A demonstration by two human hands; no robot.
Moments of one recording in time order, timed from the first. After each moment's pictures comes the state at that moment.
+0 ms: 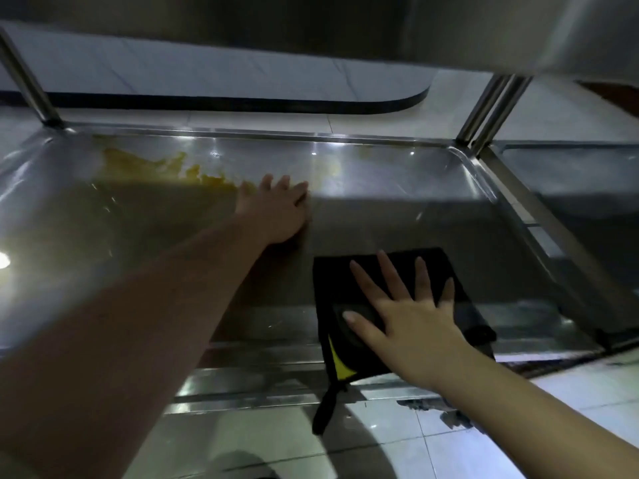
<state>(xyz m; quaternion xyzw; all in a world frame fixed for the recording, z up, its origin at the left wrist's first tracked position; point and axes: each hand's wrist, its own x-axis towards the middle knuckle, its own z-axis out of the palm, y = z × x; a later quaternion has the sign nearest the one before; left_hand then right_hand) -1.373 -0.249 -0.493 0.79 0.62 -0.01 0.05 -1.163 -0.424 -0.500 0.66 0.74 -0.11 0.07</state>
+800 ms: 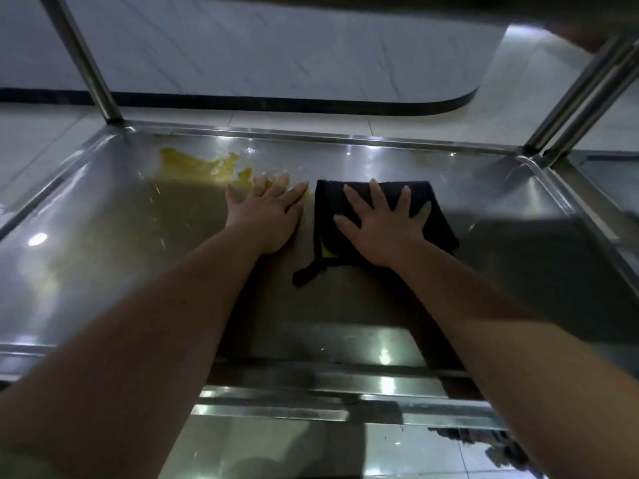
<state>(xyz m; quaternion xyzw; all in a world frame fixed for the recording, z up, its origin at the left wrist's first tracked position) -1.460 -0.231 -0.514 0.74 0.67 0.01 0.04 -1.250 -0.246 -0.504 0.66 0.74 -0.09 0.03</state>
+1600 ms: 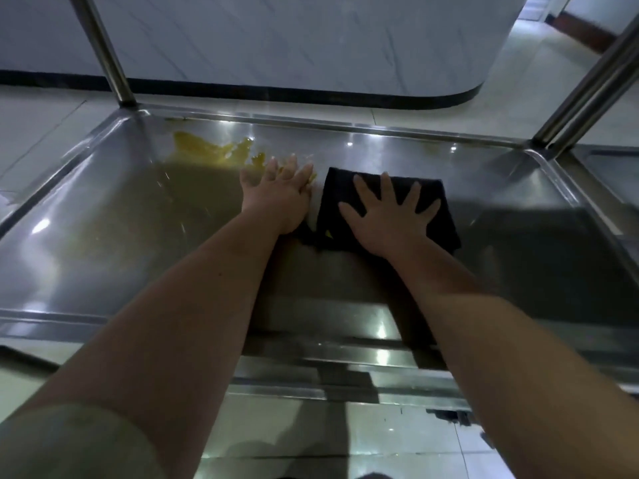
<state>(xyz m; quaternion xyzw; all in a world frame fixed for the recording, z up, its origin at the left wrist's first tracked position) -1.458 -0.232 -0.516 0.73 0.68 0.02 0.04 -1.270 -0.261 -0.506 0.71 0.70 -0.08 0.00</state>
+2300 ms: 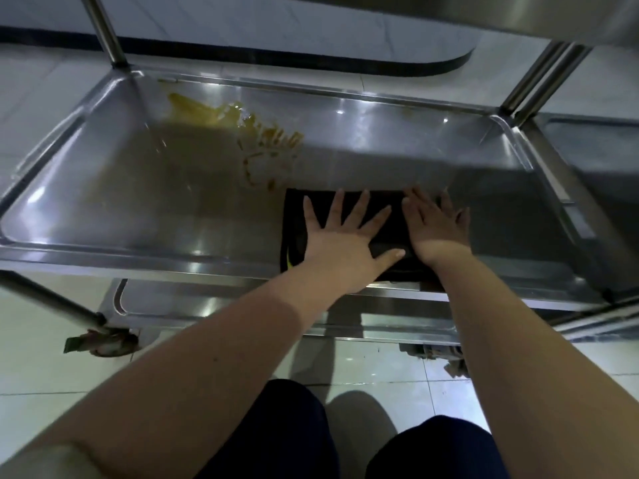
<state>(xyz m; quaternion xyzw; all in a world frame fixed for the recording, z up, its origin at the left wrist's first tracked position) -1.339 -0.406 -0.492 0.80 0.59 -0.01 0.11 -1.168 -0.356 -0.507 0.74 0.66 -0.13 -0.06</state>
